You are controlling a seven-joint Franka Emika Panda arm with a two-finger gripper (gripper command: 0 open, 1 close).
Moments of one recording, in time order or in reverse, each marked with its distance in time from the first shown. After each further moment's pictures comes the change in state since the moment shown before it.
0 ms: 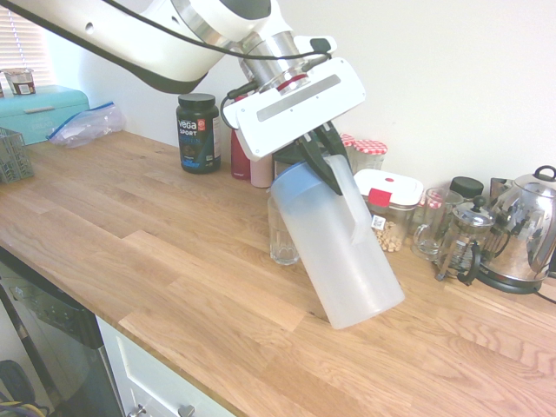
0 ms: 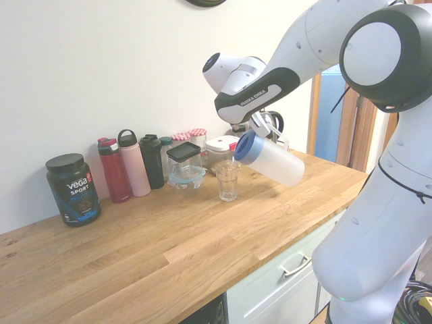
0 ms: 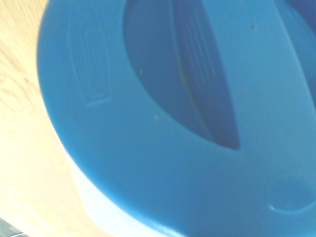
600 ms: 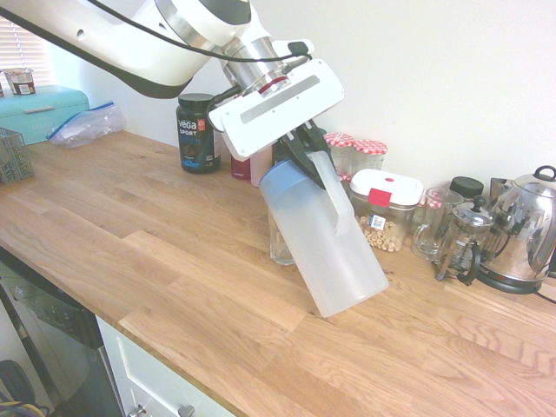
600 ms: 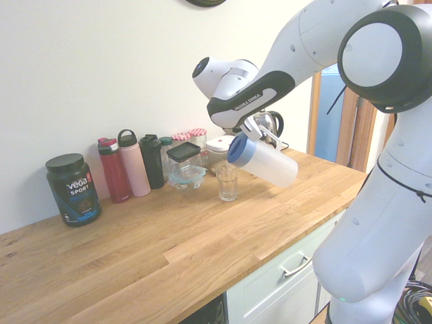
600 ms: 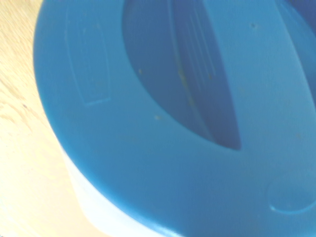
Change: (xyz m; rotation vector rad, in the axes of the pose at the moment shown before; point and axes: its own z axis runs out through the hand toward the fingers) arm 0.010 -0.016 -0.011 -0.042 0.009 0.004
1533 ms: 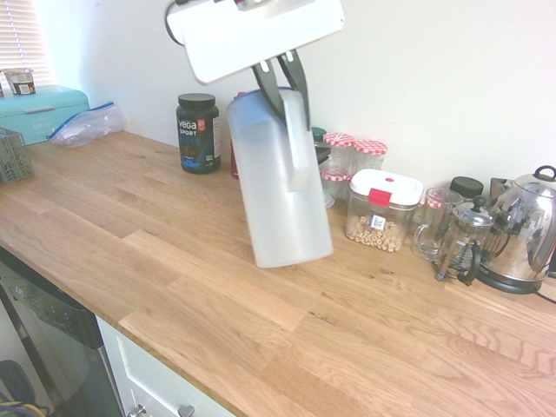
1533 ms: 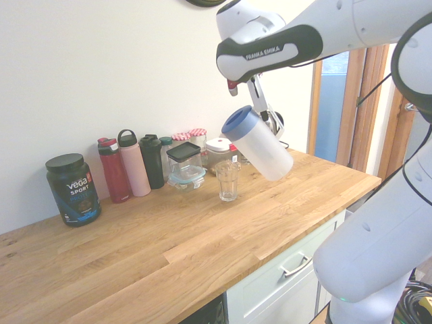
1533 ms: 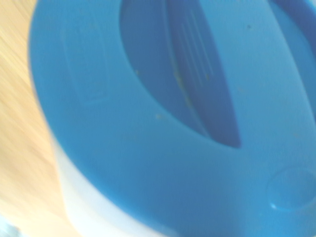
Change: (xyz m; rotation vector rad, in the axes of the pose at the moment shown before) arm -0.086 0.065 -0.096 0.372 0.125 0.237
